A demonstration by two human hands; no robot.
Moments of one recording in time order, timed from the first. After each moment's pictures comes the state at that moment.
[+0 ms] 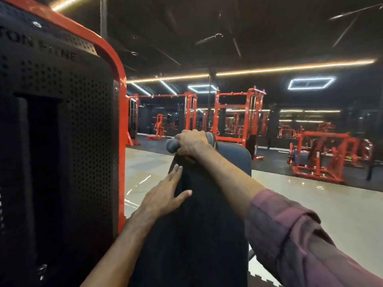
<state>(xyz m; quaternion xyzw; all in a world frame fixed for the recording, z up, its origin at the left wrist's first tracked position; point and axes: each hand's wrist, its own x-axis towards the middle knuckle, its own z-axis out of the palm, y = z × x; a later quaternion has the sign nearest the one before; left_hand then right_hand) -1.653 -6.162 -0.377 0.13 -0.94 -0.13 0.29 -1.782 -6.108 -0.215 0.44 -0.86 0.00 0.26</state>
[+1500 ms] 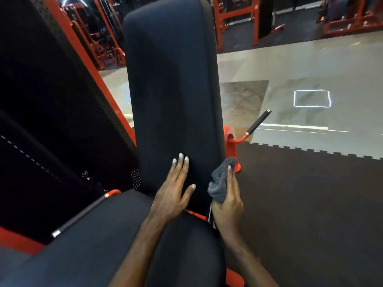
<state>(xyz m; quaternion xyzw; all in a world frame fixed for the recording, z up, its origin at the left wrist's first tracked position) -1.565 -6.002 -0.622 0.10 -0.97 -0.18 0.16 -1.644 -5.851 -0.701 0.15 -0.76 0.62 0.13</state>
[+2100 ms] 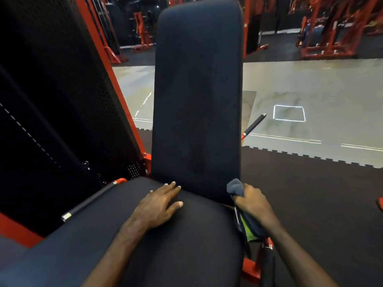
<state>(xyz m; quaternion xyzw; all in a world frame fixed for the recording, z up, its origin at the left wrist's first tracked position) -1.443 -6.076 -0.635 0.13 -0.98 -0.11 -0.07 -1.610 -5.801 -0.652 0.19 -0.92 0.29 -0.21</state>
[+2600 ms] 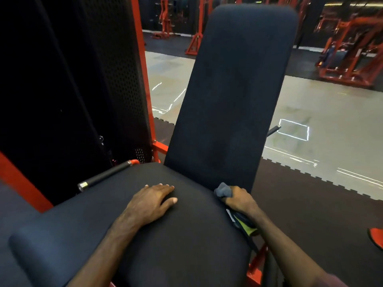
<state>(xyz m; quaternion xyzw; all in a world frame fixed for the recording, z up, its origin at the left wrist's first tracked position) -1.367 -6.106 -0.632 0.18 -0.97 -0.13 -0.05 -1.587 -5.867 -0.636 0.28 -0.91 0.15 -0.28</state>
